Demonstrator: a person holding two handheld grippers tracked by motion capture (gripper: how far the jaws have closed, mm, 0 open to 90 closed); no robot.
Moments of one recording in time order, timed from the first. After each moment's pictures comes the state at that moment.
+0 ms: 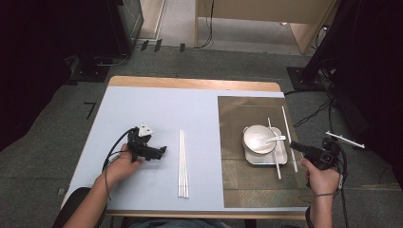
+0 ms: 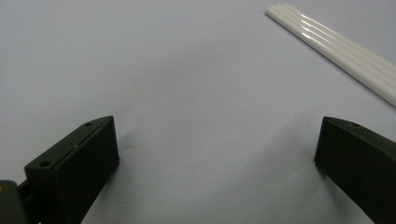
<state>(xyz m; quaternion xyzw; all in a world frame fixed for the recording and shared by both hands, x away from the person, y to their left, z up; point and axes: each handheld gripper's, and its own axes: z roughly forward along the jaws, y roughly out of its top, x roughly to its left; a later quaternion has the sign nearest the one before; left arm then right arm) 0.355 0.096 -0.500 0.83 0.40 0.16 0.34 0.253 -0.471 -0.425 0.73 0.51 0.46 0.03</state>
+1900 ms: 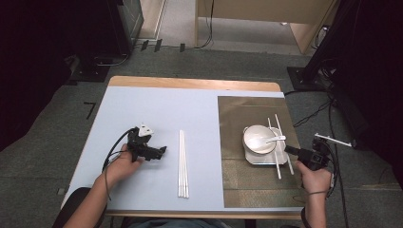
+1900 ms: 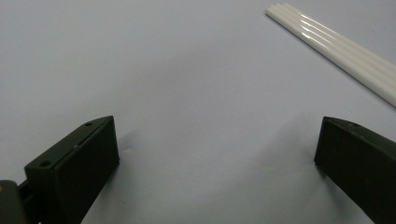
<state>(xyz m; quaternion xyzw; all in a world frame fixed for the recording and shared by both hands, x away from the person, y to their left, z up) 0.355 0.096 -0.500 0.83 0.40 0.16 0.34 0.265 -0.464 -0.453 0.74 0.53 0.40 0.04</state>
